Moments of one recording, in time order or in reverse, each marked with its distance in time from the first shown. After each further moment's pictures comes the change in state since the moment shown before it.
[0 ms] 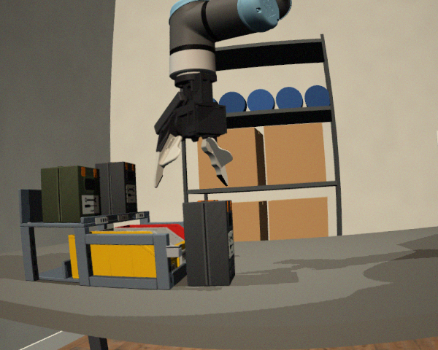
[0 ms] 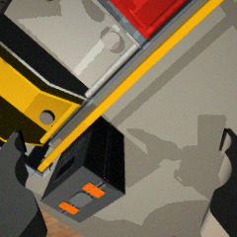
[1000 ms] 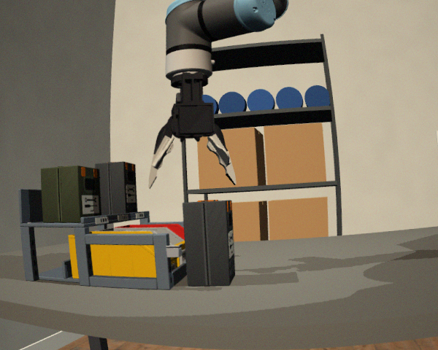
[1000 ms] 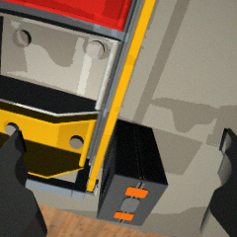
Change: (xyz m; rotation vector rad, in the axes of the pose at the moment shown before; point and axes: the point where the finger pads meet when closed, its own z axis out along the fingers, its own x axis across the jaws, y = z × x) arm 0.000 0.000 0.000 -0.003 0.000 0.484
